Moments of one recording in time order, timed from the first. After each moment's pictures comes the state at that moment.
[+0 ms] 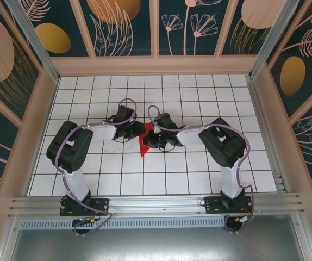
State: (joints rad) left arm -0.47 1.85 0.94 -0.04 0.28 -0.79; right arm 0.76 1.98 1.03 0.11 -0.50 0.90
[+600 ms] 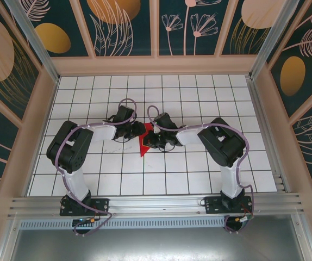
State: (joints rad) left arm -0.47 1.85 0.94 -0.04 0.28 -0.79; right arm 0.76 1.99 1.03 0.11 -0.51 0.89
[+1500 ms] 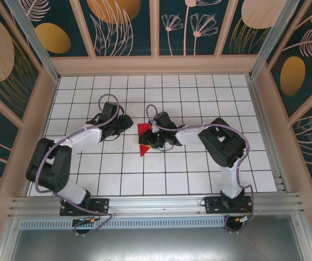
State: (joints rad) left arm -0.39 1.56 0.86 -0.17 0.10 -0.90; right arm 0.76 1.99 1.04 0.12 -0.53 0.89
